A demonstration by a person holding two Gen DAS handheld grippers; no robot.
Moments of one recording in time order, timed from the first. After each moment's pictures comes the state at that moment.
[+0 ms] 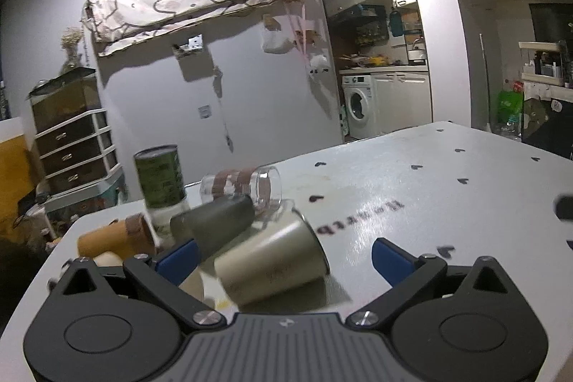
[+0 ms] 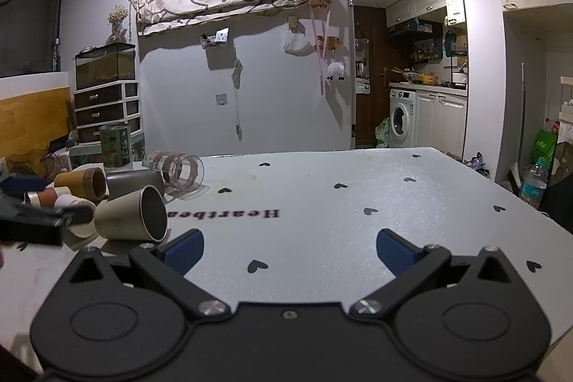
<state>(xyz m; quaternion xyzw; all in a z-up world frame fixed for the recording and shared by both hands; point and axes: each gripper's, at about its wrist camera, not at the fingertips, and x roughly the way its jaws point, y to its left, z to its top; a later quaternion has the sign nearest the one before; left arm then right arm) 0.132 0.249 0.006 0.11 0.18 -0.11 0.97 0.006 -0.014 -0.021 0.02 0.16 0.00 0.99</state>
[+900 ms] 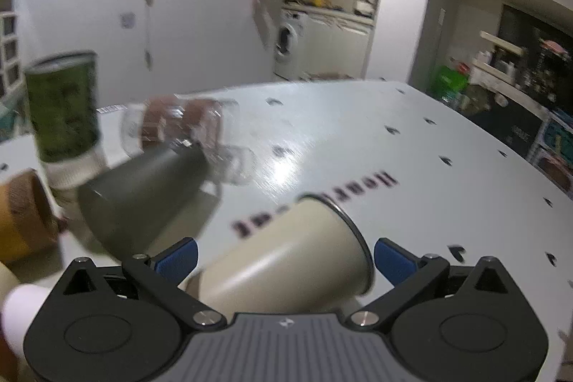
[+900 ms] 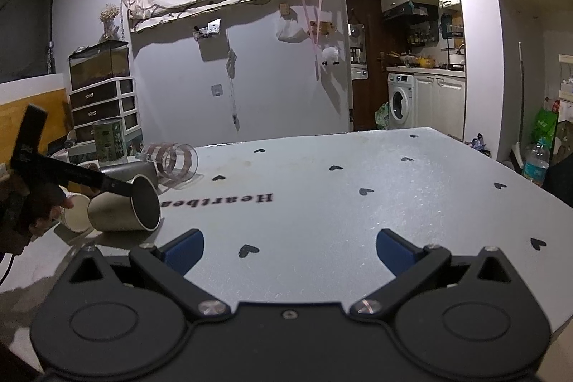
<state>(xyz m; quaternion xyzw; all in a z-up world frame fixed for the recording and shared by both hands) 0.283 0.293 -0.028 0.03 0.34 -0.27 0.90 0.010 -0.028 -0.029 0.04 0.18 0.00 0.98</state>
